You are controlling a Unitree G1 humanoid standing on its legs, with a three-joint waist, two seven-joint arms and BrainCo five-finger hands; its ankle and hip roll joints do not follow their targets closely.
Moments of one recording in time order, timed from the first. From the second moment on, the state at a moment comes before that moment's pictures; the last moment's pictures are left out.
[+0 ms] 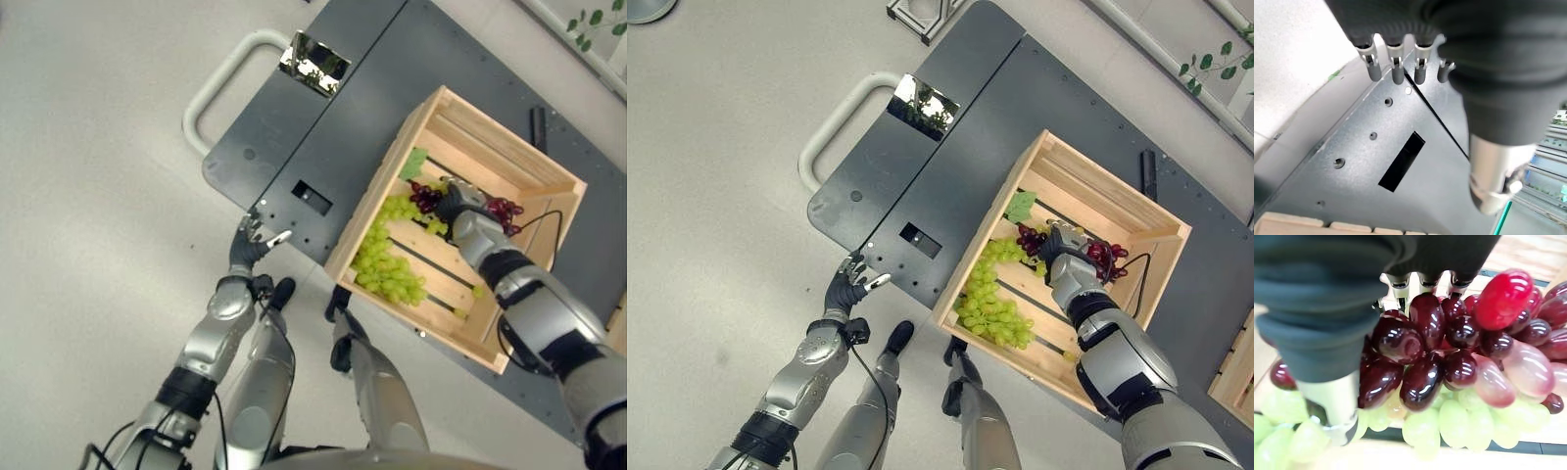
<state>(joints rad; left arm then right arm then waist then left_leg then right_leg) -0.26 0.33 -0.29 0.14 -0.44 0.06 0.37 -0.98 -0.46 0.58 1.16 -0.35 0.25 -0.20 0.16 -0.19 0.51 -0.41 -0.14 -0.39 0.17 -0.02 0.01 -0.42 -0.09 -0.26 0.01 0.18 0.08</state>
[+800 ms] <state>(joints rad) -0.29 0.33 -0.34 0.14 -0.44 0.06 0.34 -0.94 -0.41 0.61 1.29 -0.78 0.39 -0.14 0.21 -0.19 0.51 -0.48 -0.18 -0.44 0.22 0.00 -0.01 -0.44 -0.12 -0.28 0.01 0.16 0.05</state>
